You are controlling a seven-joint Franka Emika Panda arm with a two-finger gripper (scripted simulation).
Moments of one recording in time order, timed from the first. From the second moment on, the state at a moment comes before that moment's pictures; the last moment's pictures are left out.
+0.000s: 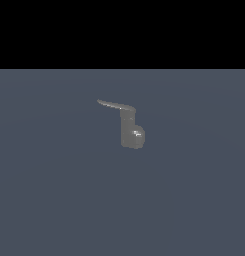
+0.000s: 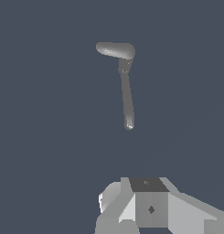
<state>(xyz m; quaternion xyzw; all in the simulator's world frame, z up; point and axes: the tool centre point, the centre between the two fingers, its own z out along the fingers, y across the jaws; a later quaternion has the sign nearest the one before) -0.249 0.011 0.491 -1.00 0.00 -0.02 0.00</state>
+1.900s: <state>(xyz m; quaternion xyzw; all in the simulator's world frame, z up) -0.147 0.095 0.379 -0.96 0.27 -0.01 0.01</state>
